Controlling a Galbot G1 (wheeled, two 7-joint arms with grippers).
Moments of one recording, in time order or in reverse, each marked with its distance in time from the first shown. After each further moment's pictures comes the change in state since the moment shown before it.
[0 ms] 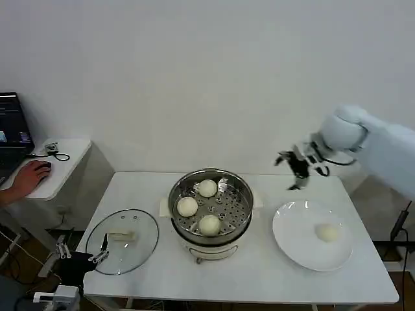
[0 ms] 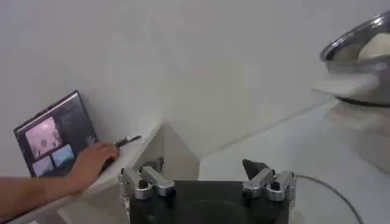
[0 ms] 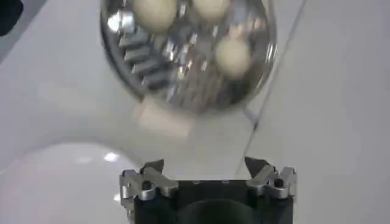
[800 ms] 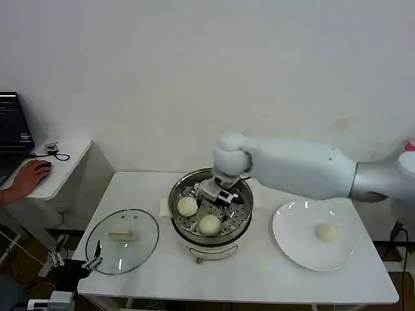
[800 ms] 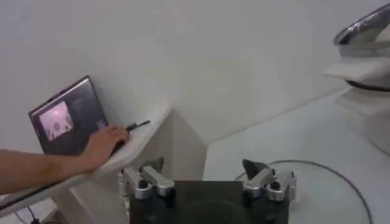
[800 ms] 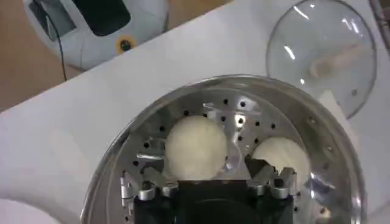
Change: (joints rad) left arm 0.030 -0.040 -0.038 0.005 -0.001 0.007 -0.004; right arm 0.060 0.545 -0.158 -0.024 0.023 0.119 -0.067
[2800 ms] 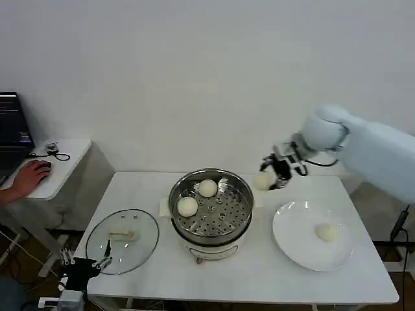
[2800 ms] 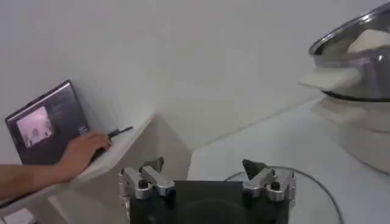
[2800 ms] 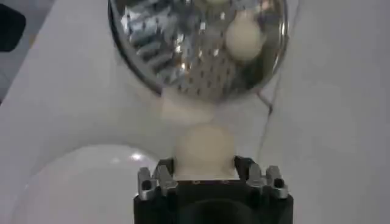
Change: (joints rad) left arm -0.010 0.001 0.052 -0.003 0.017 0.004 0.002; right arm 0.012 -0.319 0.113 0.046 0.049 -0.222 0.044
